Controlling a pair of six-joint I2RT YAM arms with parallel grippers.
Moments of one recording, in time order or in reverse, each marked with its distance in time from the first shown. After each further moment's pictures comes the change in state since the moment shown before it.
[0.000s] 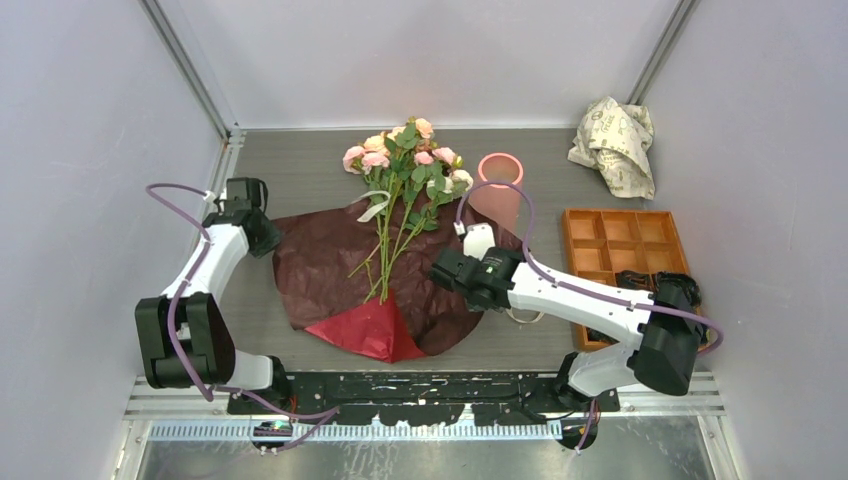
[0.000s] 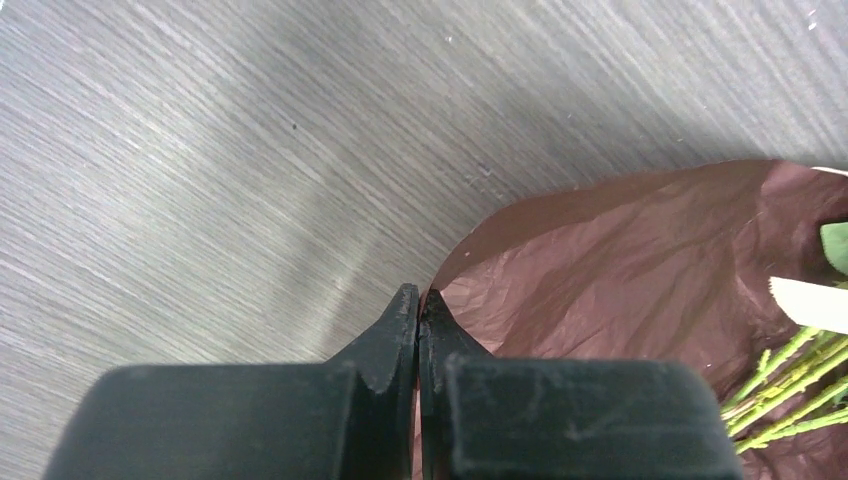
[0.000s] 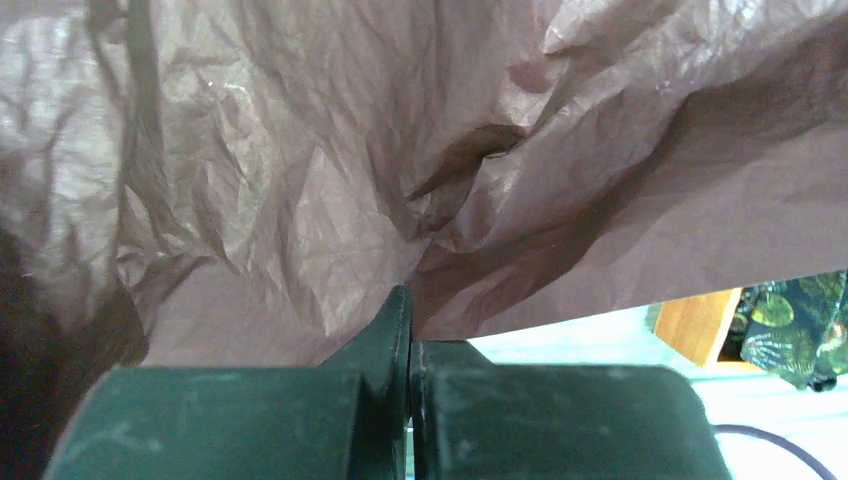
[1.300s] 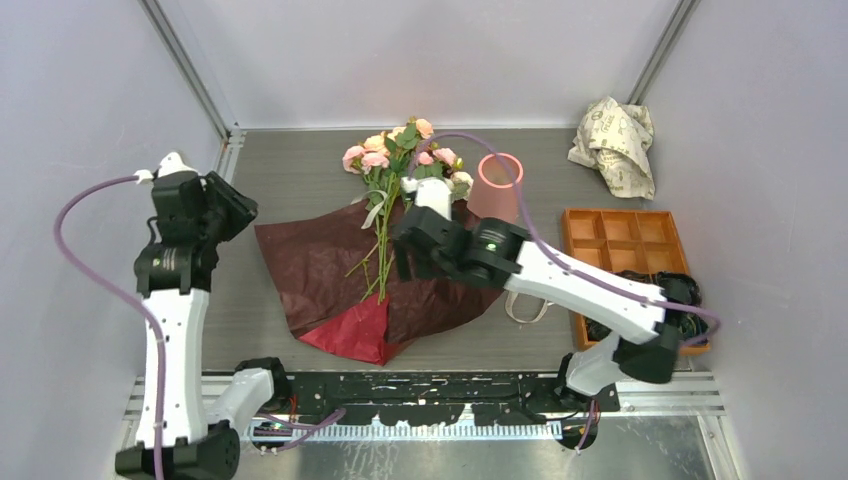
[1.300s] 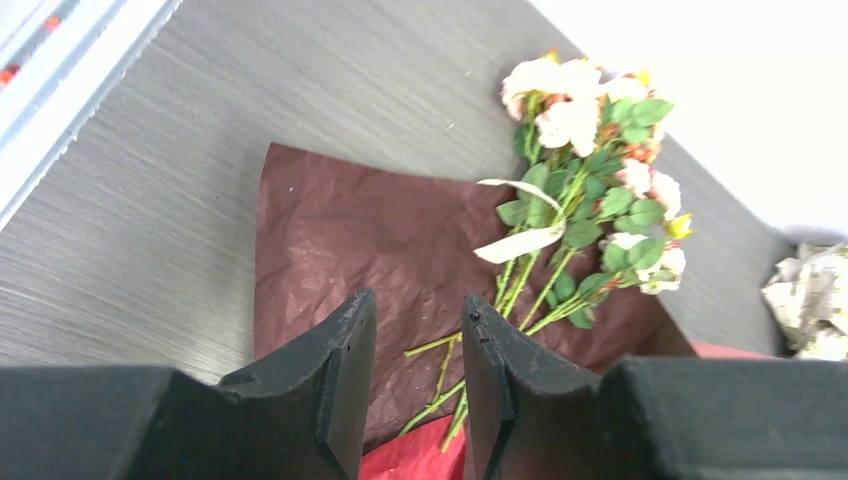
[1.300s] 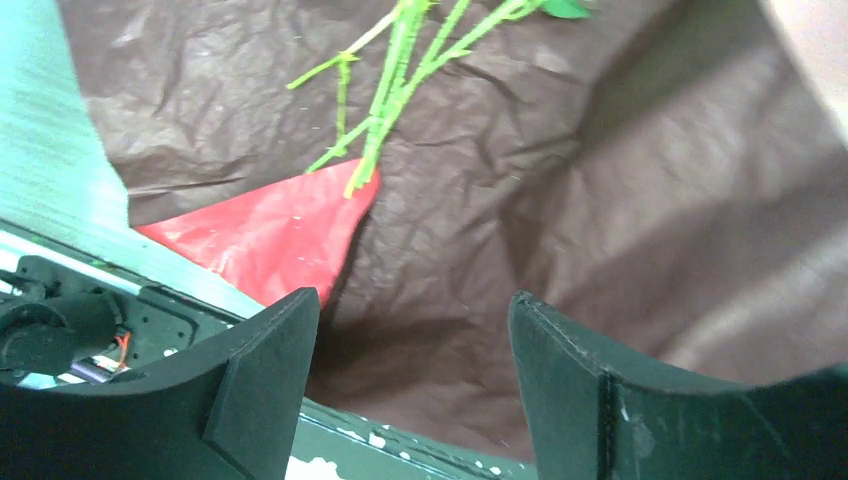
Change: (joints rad) left arm 0.011 -0.432 0.268 -0.231 0.138 0.024; right arm 0.111 0.045 0.468 0.029 -0.069 -0.116
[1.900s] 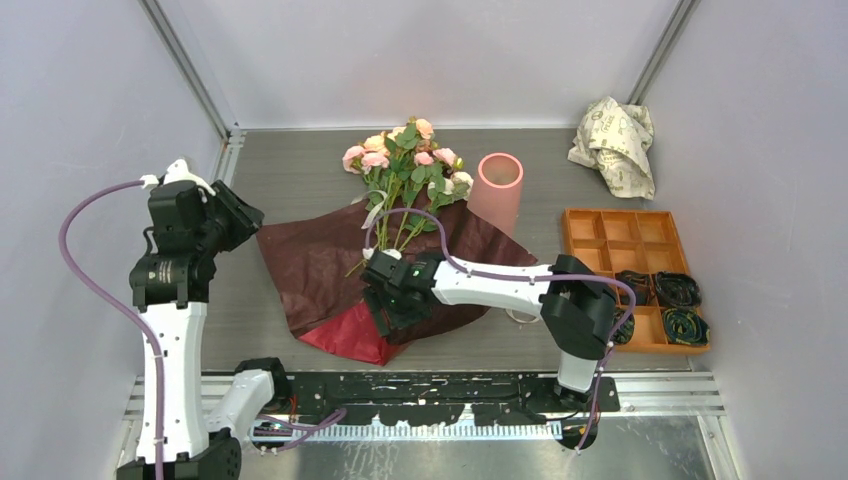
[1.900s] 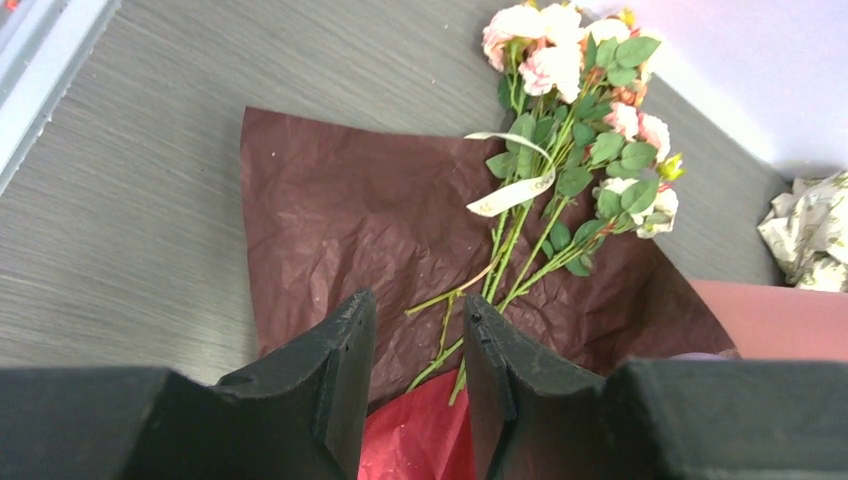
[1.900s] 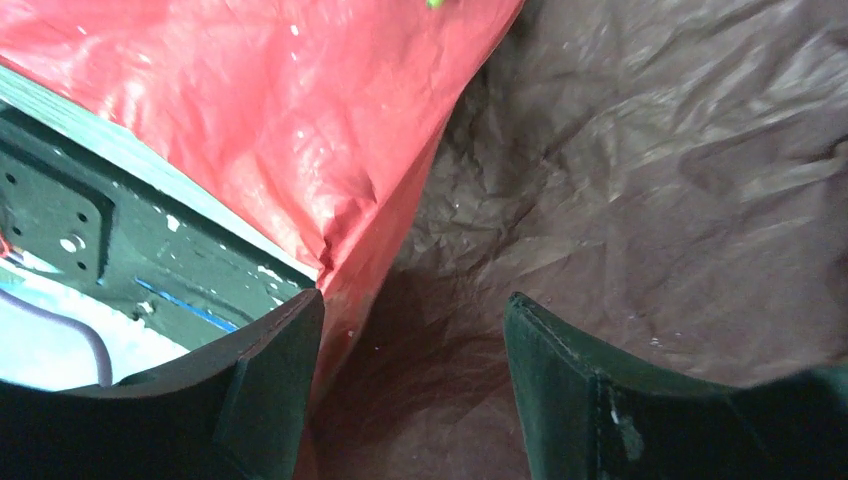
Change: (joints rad) left arm 0.000 -0.087 0.037 -0.085 0.085 0.052; right arm 0.000 0.360 -0.232 0.315 -0.470 -0.040
